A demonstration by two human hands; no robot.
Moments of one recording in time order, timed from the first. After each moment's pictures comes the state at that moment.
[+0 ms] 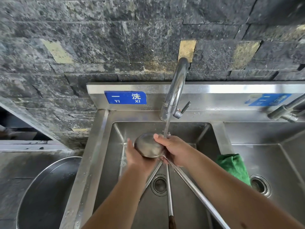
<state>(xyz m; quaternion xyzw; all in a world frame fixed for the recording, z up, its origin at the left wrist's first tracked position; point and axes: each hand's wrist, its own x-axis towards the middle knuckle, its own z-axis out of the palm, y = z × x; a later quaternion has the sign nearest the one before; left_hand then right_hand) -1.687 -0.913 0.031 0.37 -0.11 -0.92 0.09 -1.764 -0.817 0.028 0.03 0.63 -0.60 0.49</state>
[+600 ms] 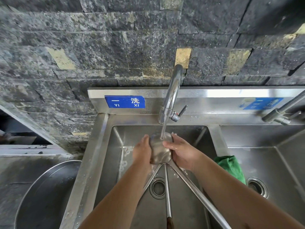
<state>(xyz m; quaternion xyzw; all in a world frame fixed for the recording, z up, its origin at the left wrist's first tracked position) -1.702 -0.906 0.020 0.51 -0.54 -0.67 0.05 -1.763 -0.781 0.050 -0.11 0.43 -0.74 0.50</state>
